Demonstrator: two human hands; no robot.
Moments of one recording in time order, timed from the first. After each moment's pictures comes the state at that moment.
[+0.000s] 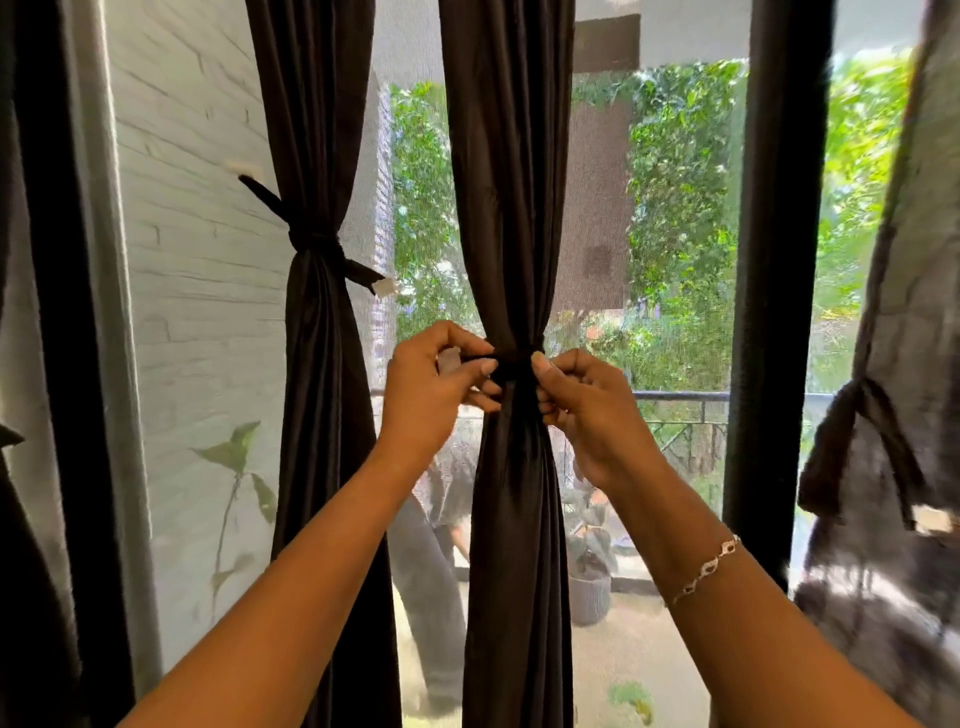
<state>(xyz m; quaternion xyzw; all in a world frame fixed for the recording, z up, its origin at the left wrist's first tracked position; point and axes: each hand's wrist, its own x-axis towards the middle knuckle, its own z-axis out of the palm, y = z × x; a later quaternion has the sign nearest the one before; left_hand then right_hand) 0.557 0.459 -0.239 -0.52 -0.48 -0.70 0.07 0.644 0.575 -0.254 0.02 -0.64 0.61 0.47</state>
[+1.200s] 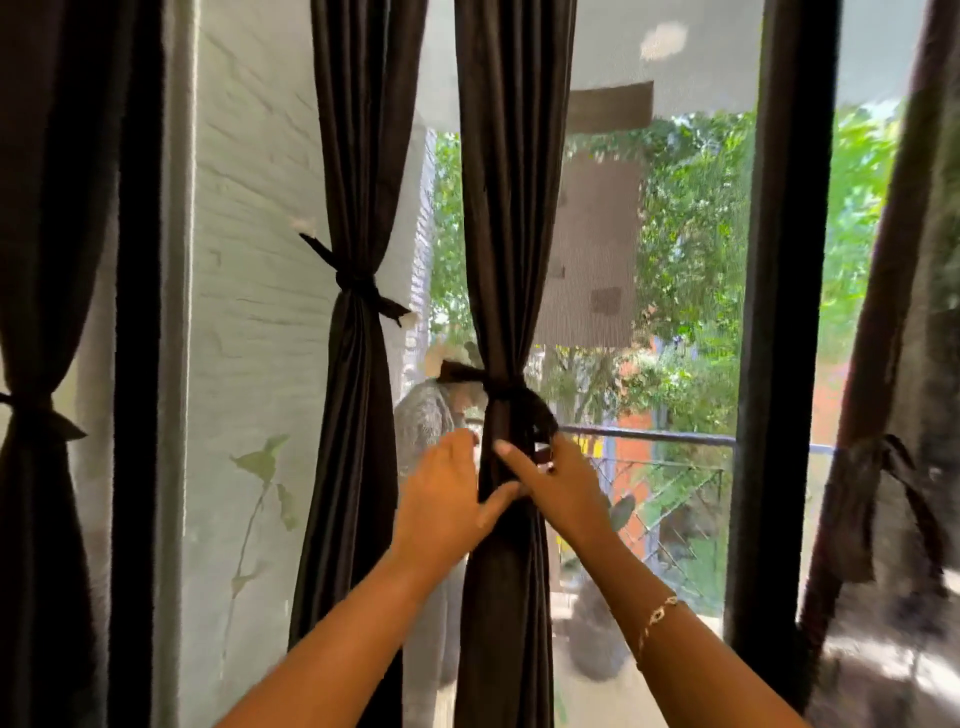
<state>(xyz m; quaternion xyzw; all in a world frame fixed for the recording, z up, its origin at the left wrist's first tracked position) 0.561 0.475 -0.317 -0.43 -0.75 -0.34 0.37 0.640 0.582 -0.296 -0.12 -0.81 0.36 0.45</state>
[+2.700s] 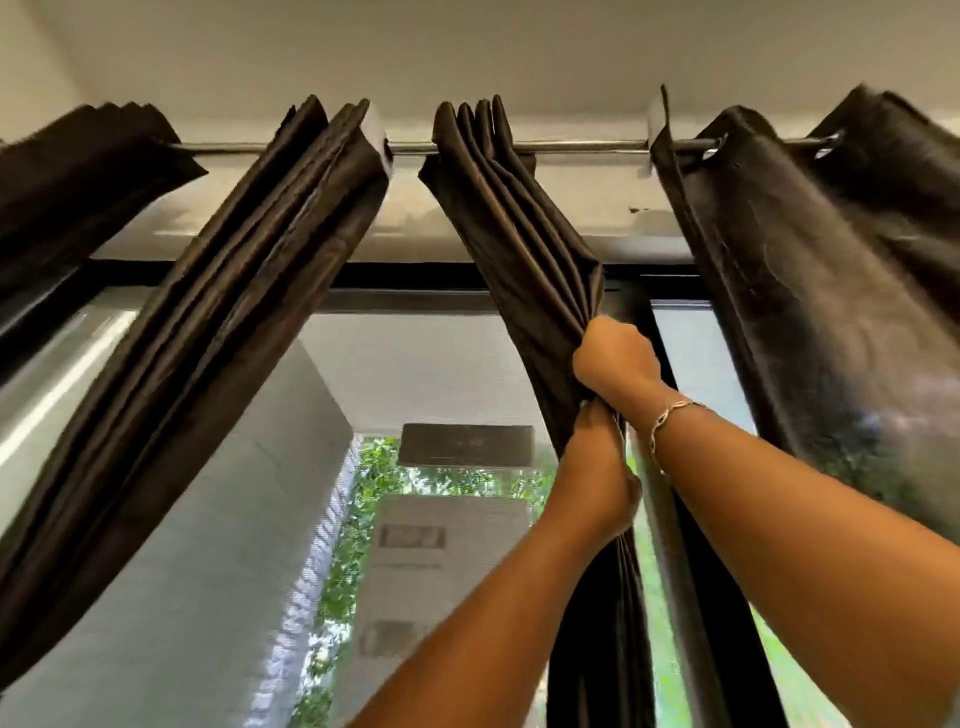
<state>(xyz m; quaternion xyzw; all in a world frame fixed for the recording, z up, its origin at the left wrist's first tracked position) 0.666 0.682 0.036 -0.64 -0.45 -0.50 0.36 0.719 0.696 0.130 -0.22 -0.67 -0.08 0.70</state>
